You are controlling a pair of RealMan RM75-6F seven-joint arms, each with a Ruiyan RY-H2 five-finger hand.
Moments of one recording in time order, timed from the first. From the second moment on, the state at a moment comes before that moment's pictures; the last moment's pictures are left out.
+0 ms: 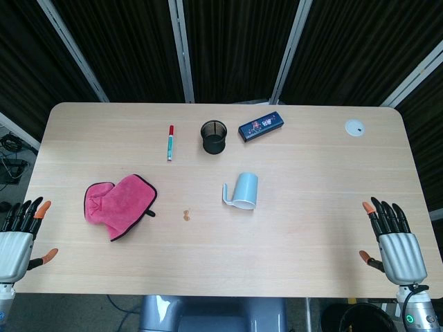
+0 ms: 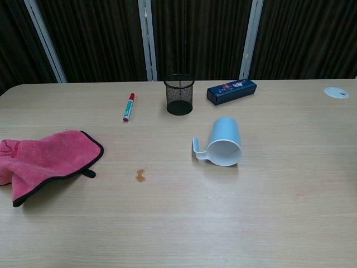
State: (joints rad) left arm -0.05 -1.23 0.00 -1.50 1.58 1.55 0.12; right arm 0.07 -1.18 0.04 -1.62 -1.59 1.54 -0.15
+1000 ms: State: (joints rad) left arm -0.11 -1.21 -0.02 -1.55 1.51 1.42 0.15; right arm 0.05 -1.17 0.03 -1.62 -1.57 1.53 -0.17
